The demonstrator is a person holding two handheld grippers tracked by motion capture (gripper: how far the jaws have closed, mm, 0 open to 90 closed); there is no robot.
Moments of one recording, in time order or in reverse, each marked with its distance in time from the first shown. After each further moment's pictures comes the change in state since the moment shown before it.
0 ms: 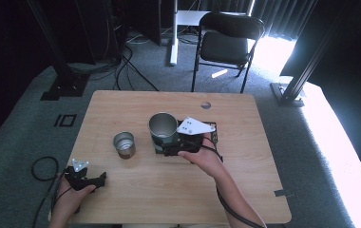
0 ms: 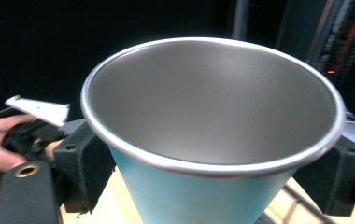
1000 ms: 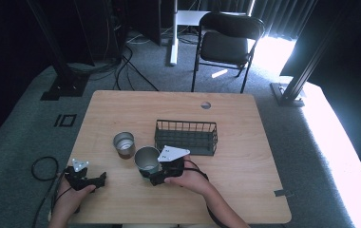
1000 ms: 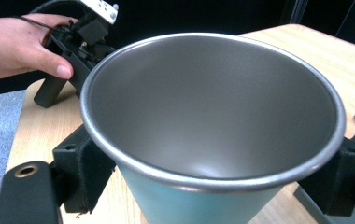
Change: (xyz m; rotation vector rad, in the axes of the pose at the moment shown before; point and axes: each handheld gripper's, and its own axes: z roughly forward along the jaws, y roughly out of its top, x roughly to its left) left arm 0.000 0.000 0.000 0.000 0.000 0.000; right arm 0.046 -0.087 0.042 0.178 0.192 -0.005
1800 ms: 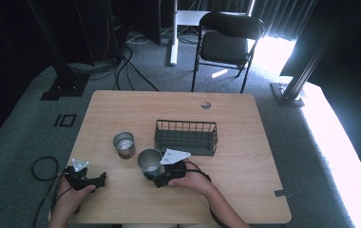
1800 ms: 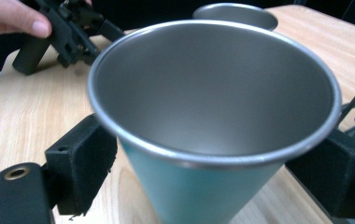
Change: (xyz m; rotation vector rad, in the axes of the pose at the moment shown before) left arm 0.000 0.000 0.000 0.000 0.000 0.001; right arm -0.011 -0.028 0.009 0.029 -0.006 -0.032
